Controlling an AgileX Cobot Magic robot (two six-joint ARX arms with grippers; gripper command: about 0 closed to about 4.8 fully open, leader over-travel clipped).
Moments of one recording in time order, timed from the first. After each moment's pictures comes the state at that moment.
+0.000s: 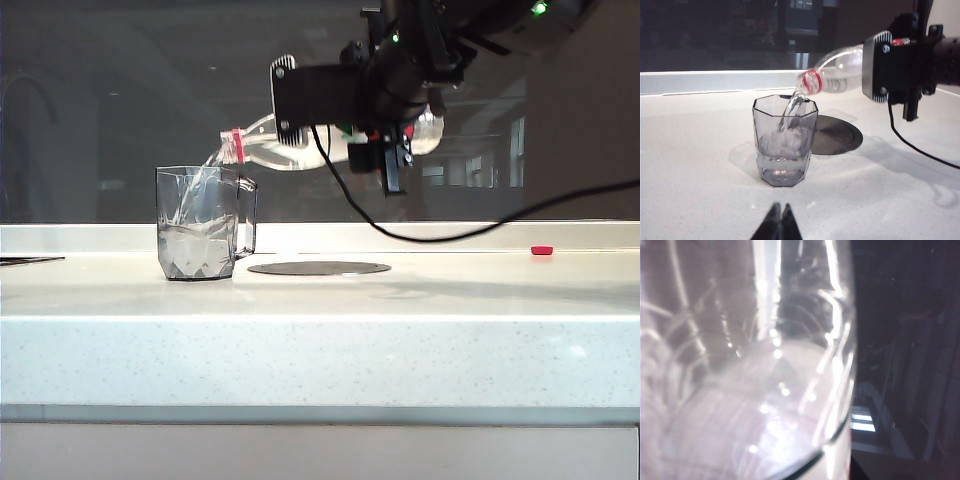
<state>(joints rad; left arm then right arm) -0.49 0.00 0.01 0.08 -0.03 -0.04 0.64 1.72 1.02 0.63 0.47 -1.61</state>
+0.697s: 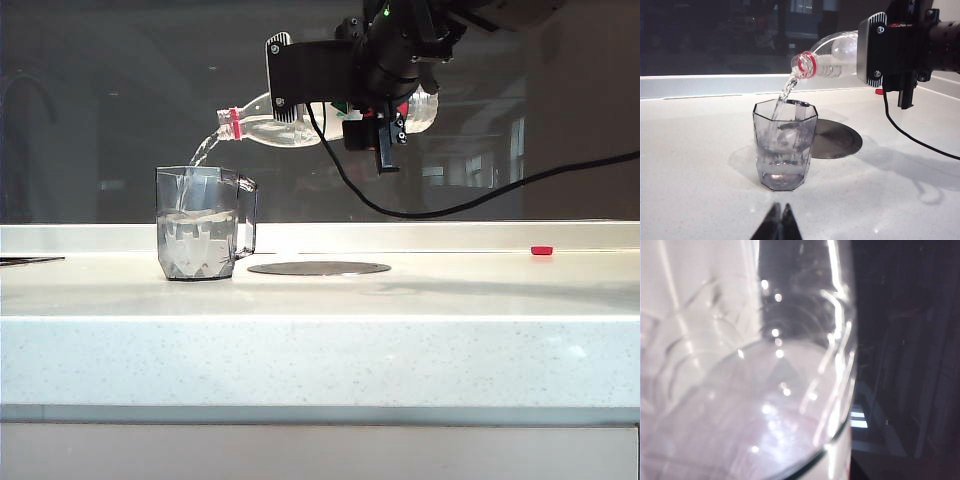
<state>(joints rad) -0.49 0.00 0.01 0.09 -0.03 -0.04 0.64 1.72 1.09 0.58 0.48 -1.63</state>
